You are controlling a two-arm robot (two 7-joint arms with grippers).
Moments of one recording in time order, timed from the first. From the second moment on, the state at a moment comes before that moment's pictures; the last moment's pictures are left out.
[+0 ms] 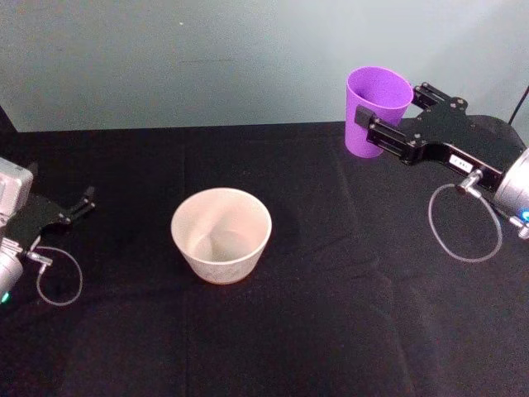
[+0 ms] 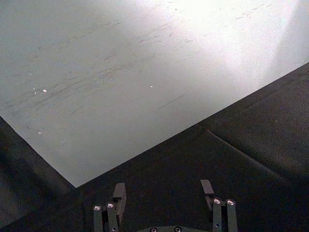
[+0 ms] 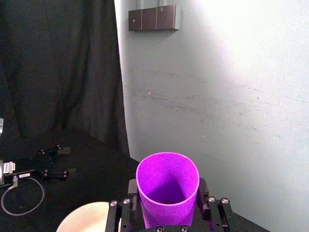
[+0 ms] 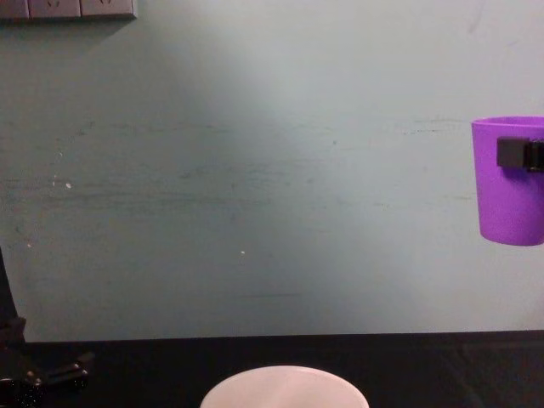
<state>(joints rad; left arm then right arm) -0.20 0.60 0.45 -1.41 -0.25 -0.12 0.03 0.04 0.67 -0.11 -1.93 0.58 0.18 0.38</state>
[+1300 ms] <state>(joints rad) -0.20 0.60 0.45 -1.41 -0.25 -0.12 0.03 0.04 0.67 -0.11 -1.93 0.58 0.18 0.38</state>
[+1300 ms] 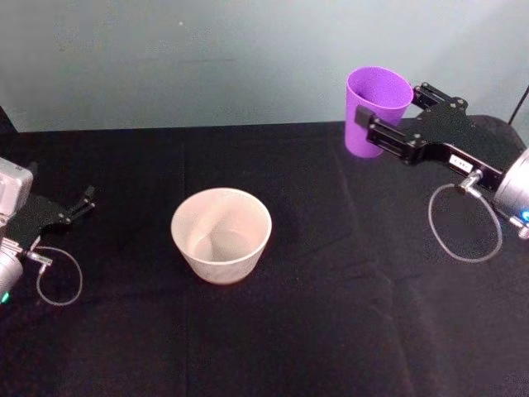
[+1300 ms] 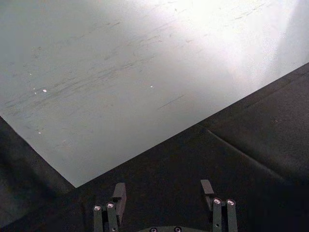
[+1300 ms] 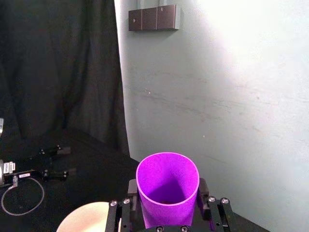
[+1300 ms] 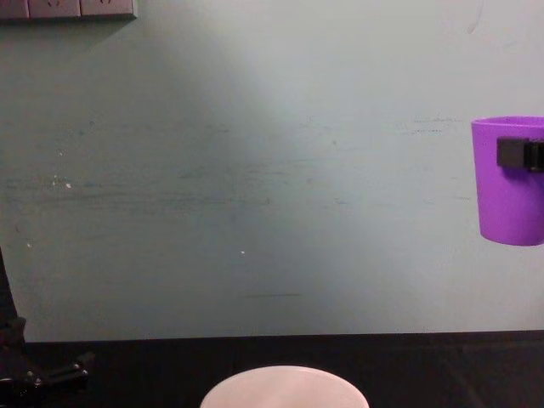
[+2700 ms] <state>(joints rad) -0.20 0.60 0.45 -1.41 -0.25 -0.12 0.03 0.04 0.67 -0.11 -1.93 0.58 0.18 0.38</state>
